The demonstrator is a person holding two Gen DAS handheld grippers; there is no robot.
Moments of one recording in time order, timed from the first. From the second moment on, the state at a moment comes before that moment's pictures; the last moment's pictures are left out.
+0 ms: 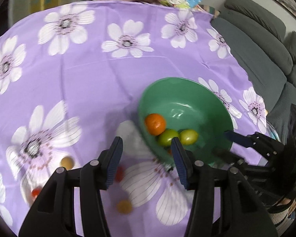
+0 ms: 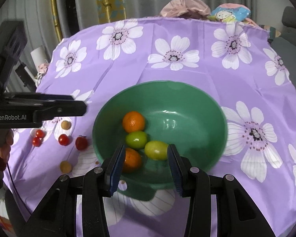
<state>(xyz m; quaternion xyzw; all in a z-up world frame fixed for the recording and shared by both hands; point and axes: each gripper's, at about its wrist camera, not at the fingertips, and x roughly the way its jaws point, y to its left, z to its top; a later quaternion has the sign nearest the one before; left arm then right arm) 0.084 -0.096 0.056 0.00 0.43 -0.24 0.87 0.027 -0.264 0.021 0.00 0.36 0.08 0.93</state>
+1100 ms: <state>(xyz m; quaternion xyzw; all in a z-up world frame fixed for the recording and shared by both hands) -0.044 0.054 -0.015 -0.07 0.49 -0.16 0.86 -0.009 -0.143 -0.020 -0.05 0.43 0.21 0.88</state>
